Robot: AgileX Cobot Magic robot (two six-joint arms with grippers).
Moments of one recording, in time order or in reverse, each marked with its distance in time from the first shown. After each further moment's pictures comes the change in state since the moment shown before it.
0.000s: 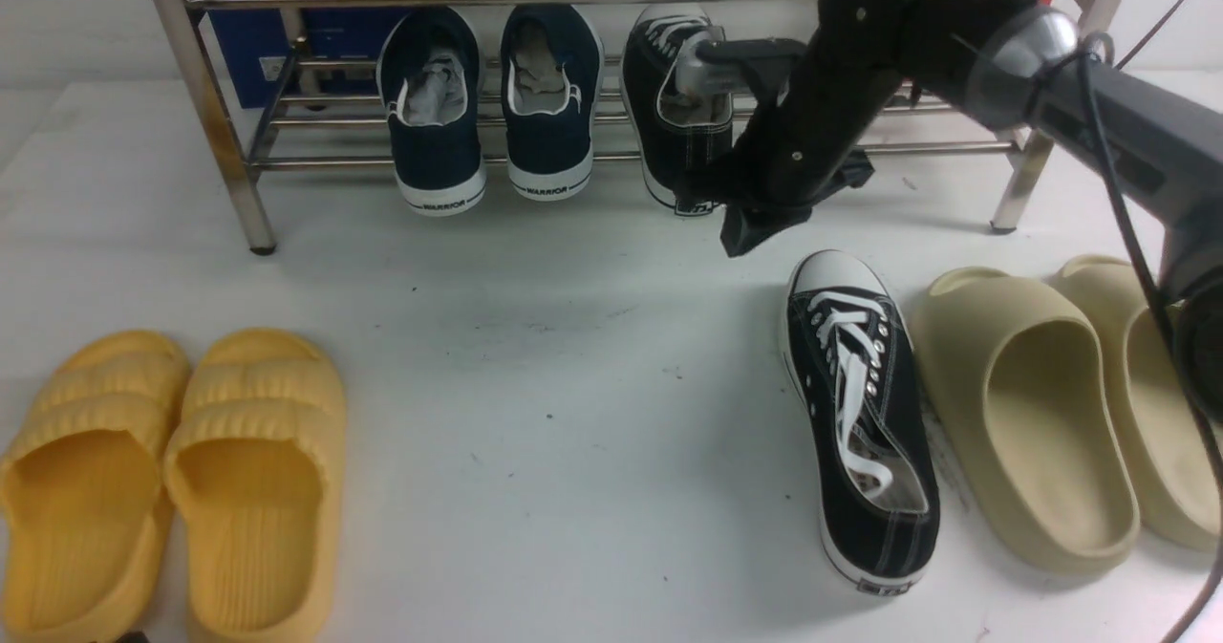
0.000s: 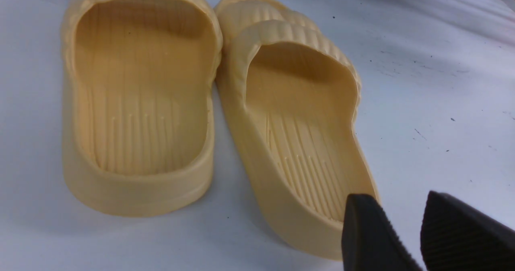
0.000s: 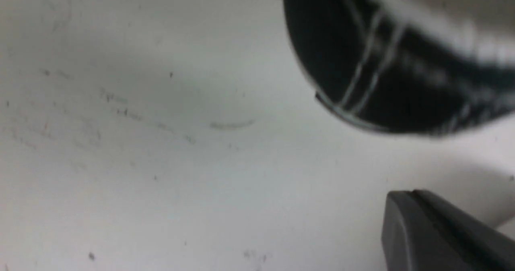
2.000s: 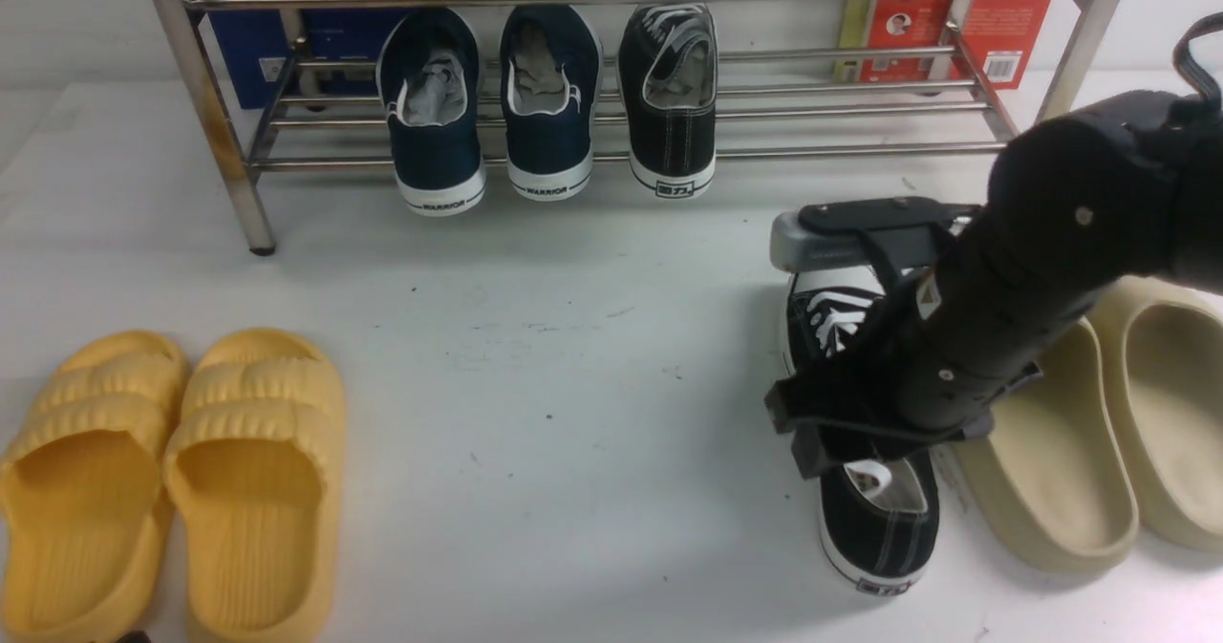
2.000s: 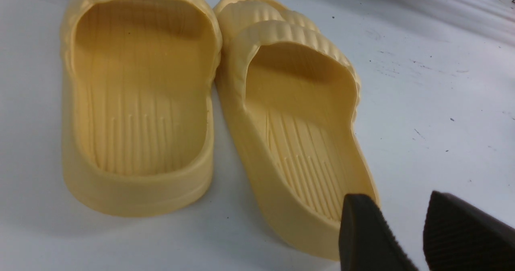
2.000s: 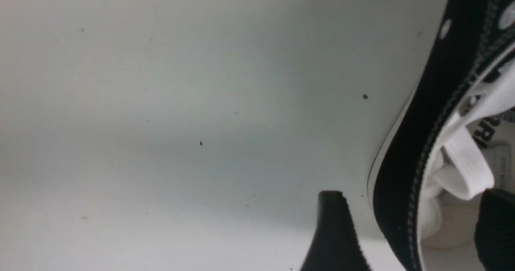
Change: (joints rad) right arm 0.186 -0.691 1.009 -0.070 -0.197 0.227; left arm 0.000 0.000 0.000 0.000 0.000 0.000
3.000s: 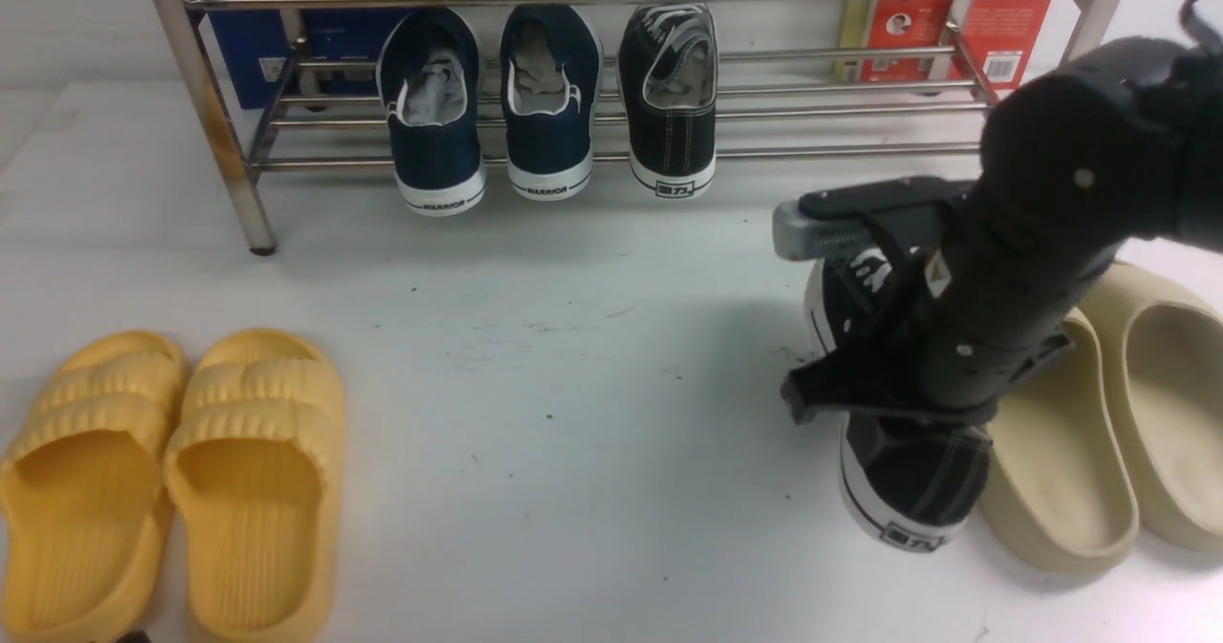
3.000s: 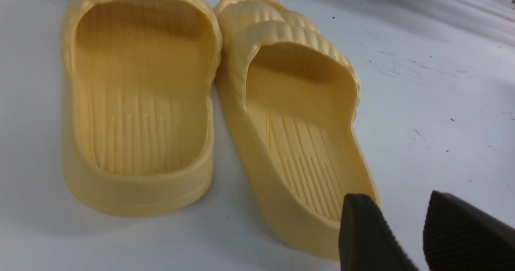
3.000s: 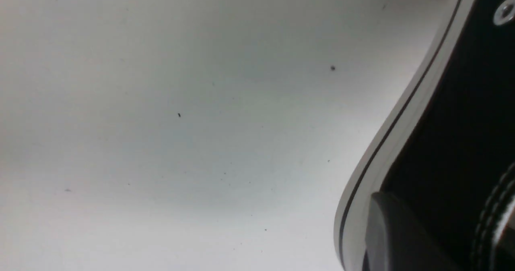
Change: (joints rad) right arm 0.018 -0.025 -0.106 -0.083 0.174 0.047; left arm 0.000 0.000 0.000 0.000 0.000 0.000
